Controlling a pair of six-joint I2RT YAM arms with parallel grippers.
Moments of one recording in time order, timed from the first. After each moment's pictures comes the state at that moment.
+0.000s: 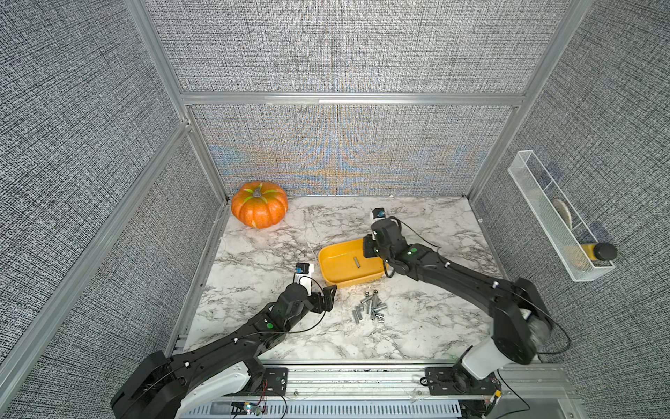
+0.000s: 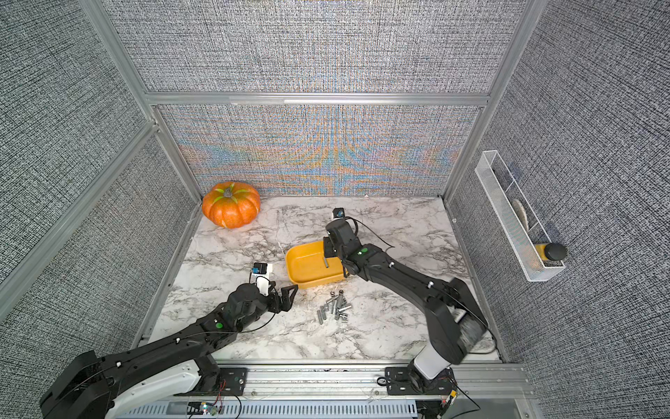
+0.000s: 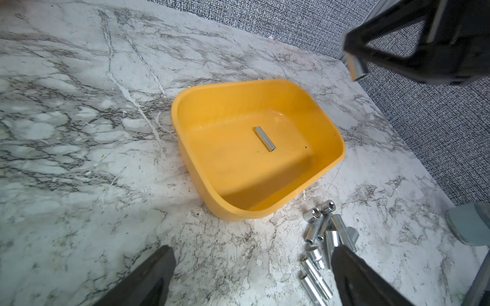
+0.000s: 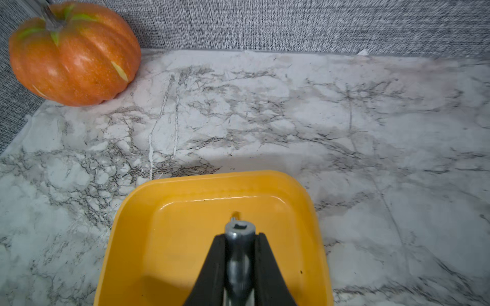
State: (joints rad) left arm -0.83 0.96 0.31 0.19 -0.16 -0.55; right arm 0.69 1.66 1.20 -0.22 0.28 0.38
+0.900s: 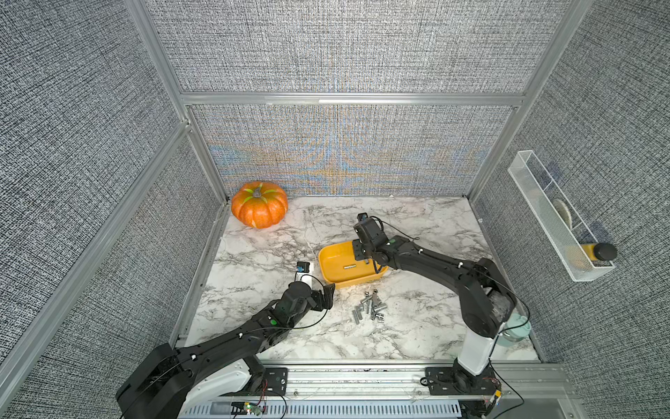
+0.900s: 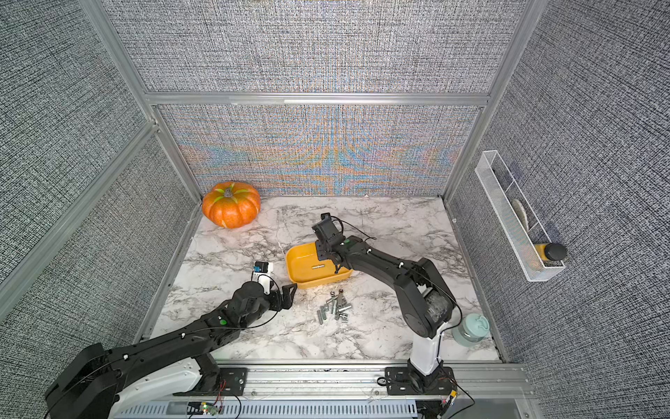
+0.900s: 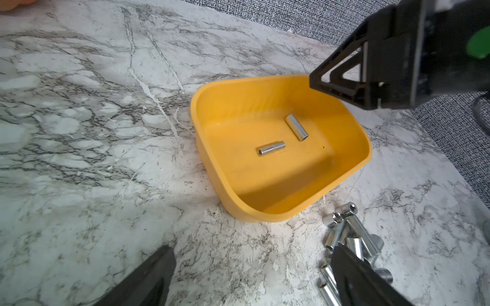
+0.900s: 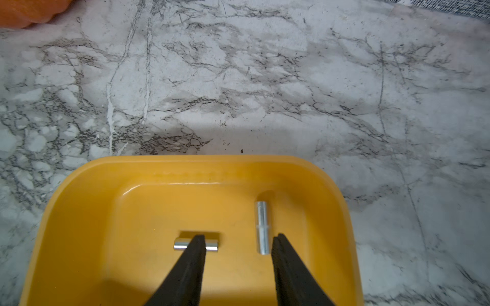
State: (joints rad) left arm -0.83 1.03 0.34 0.16 -0.22 -0.55; right arm 0.71 1.78 1.31 -0.38 0.30 0.34
